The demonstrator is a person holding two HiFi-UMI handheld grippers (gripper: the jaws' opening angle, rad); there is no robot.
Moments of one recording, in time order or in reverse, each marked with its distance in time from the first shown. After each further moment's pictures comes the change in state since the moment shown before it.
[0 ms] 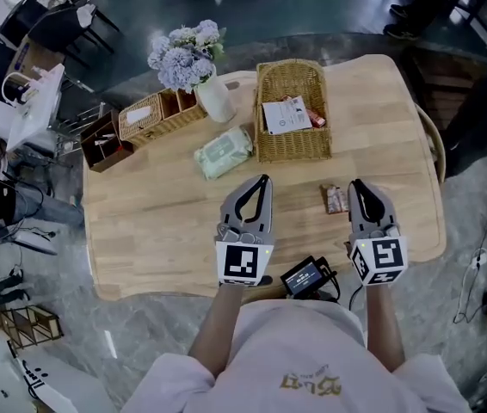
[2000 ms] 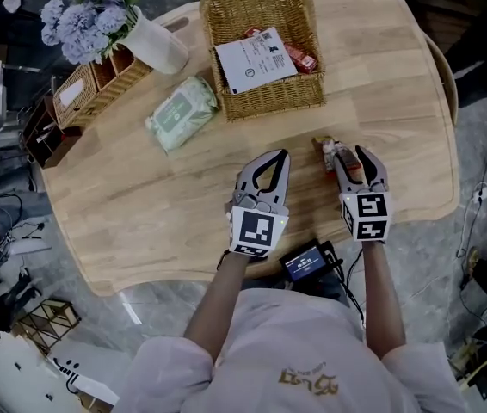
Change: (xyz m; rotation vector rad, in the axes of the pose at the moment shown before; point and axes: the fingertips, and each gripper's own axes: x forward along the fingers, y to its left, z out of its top) left arm 0.055 -0.099 -0.176 -0.100 0.260 -0.307; right arm 0.044 -0.038 -0.211 0.029 0.464 -0.095
